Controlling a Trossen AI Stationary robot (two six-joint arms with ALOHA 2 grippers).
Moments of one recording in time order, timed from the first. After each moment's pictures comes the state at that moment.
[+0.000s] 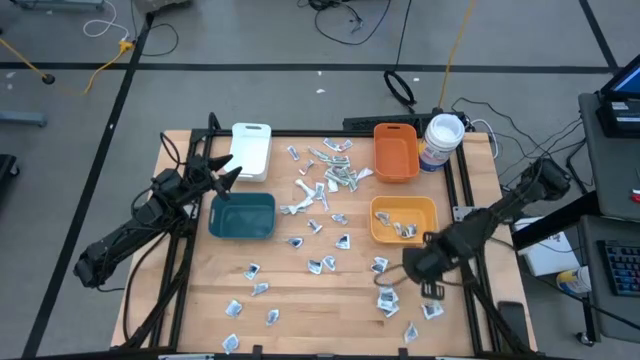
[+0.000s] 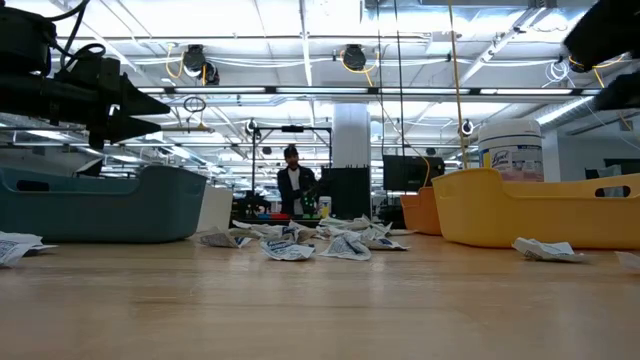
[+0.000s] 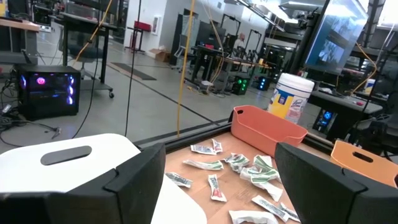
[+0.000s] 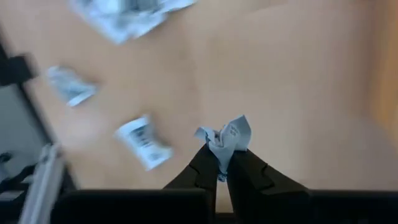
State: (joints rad) left arm 0.71 0.01 0.02 0.03 0.08 -0.24; right arm 0.55 1.31 0.90 -1.05 -0.17 0.77
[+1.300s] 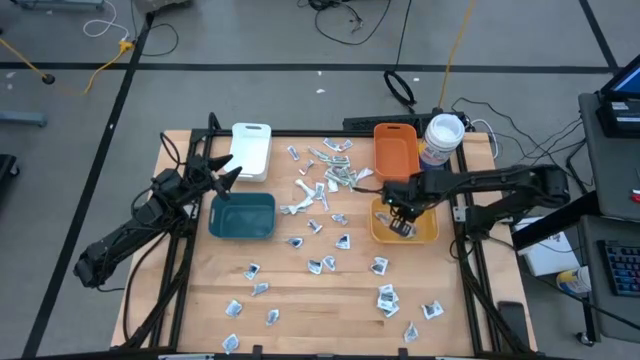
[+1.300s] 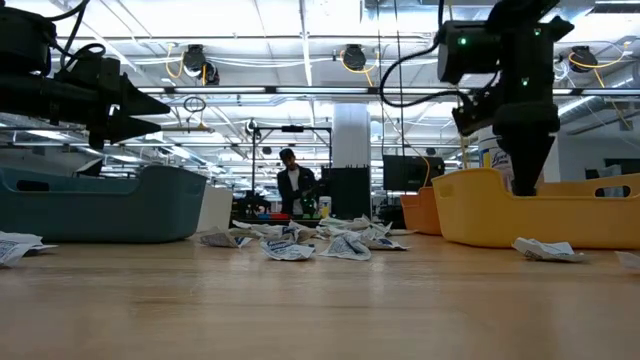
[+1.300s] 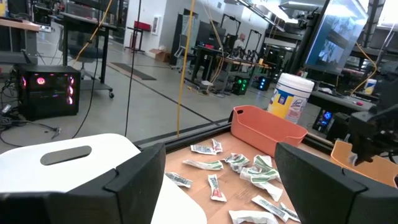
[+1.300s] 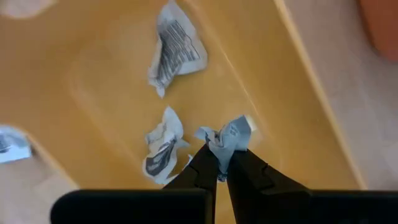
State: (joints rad) left arm 0.71 0.01 0.02 0.03 0.08 -0.24; right arm -0.14 1.35 0.83 -1.00 0.06 0.44
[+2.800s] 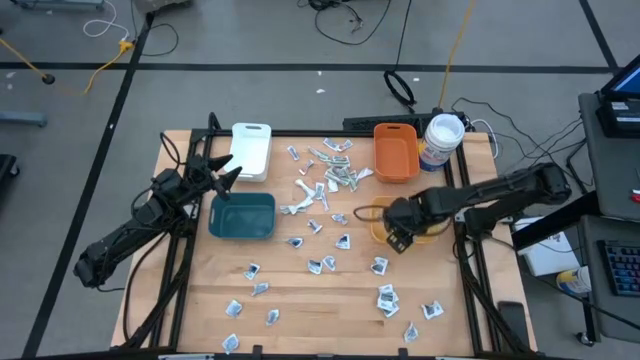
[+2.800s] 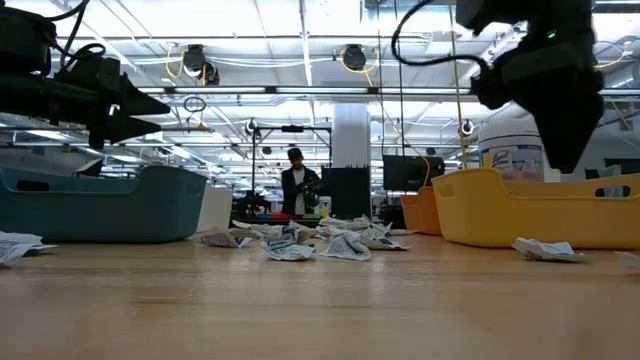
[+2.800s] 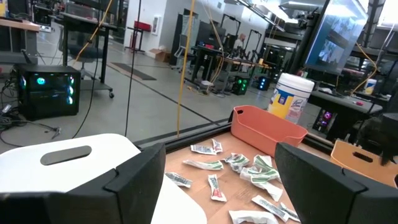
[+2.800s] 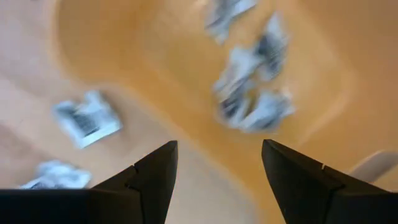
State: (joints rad) left arm 0.71 0.01 0.02 0.03 0.08 -0.24; right arm 0.16 1.34 0.94 -1.14 0.02 0.99
